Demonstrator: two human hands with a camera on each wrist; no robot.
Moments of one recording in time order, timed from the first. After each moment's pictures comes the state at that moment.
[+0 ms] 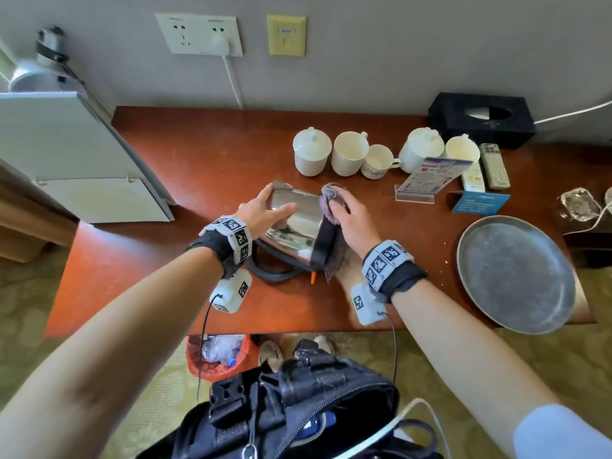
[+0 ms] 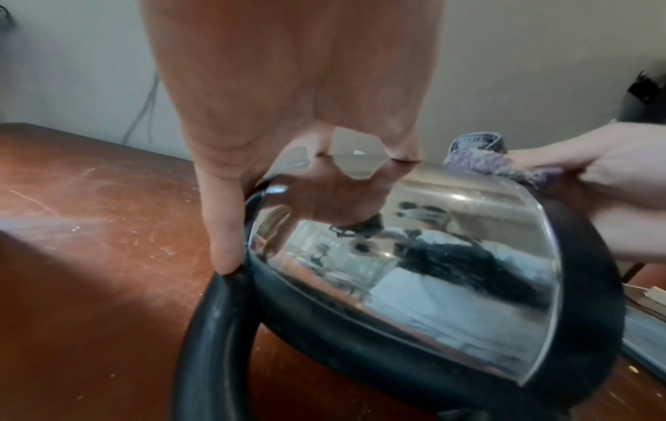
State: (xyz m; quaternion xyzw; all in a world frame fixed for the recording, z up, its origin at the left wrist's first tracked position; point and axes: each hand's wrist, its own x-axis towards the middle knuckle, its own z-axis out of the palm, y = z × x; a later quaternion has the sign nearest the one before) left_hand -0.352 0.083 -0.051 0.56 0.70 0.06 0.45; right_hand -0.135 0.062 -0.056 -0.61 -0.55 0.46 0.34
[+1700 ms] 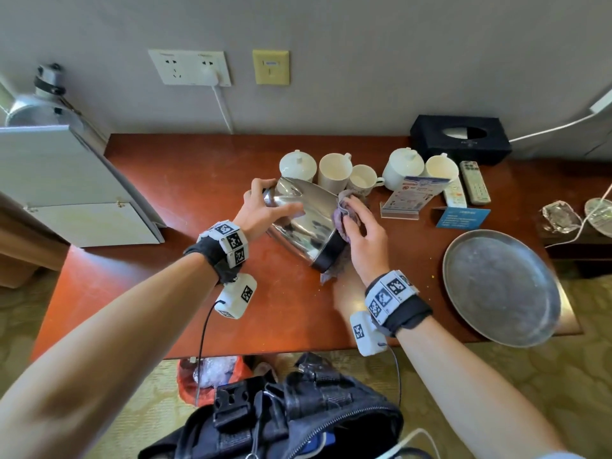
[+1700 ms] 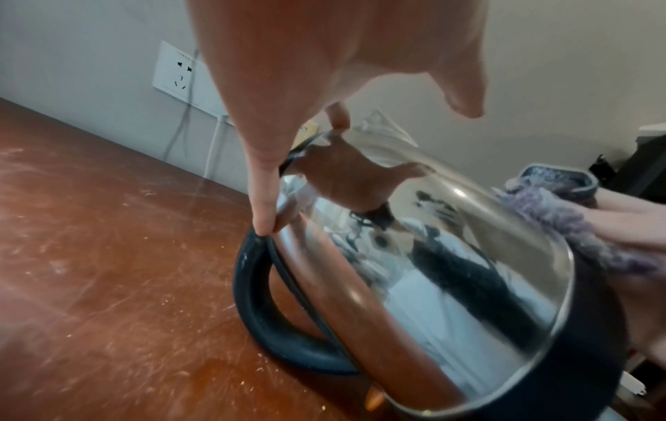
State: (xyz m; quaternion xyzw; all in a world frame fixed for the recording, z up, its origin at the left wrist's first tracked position) left_hand -0.323 0.103 -0.028 0.51 0.60 0.28 0.55; right_hand -0.103 0.035 -0.034 -0.59 -0.52 0.38 0.48
